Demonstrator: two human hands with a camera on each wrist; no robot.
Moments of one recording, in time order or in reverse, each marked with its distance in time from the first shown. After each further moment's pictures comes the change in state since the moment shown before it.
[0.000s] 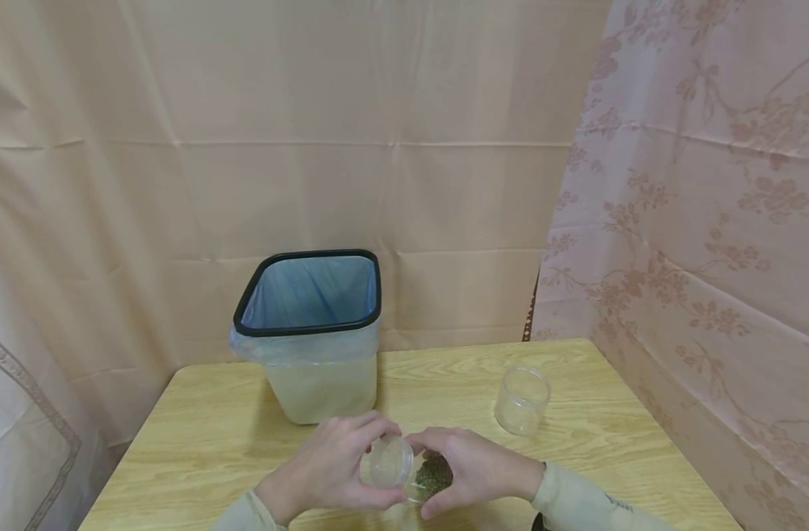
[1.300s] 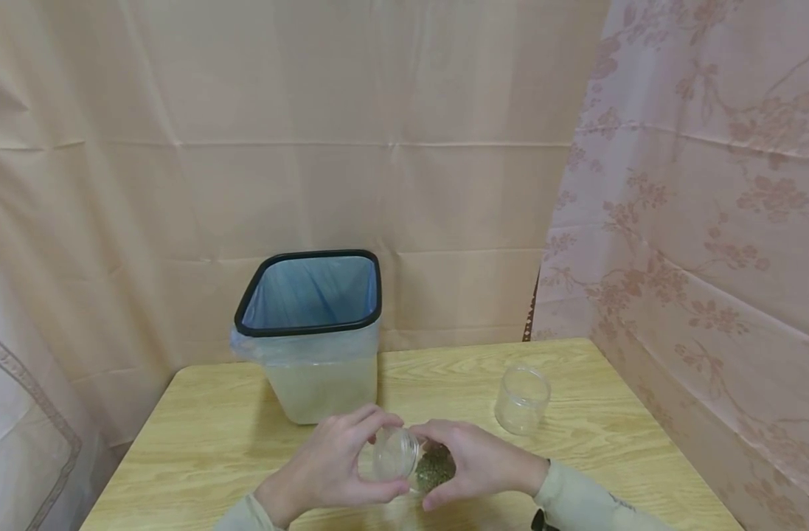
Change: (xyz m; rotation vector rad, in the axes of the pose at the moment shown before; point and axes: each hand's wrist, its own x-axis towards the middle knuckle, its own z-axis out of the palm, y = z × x) left_hand 0.004 0.004 0.000 -0.030 0.112 0.036; right_hand -0.001 -0.002 -0.005 0.027 0.052 0.016
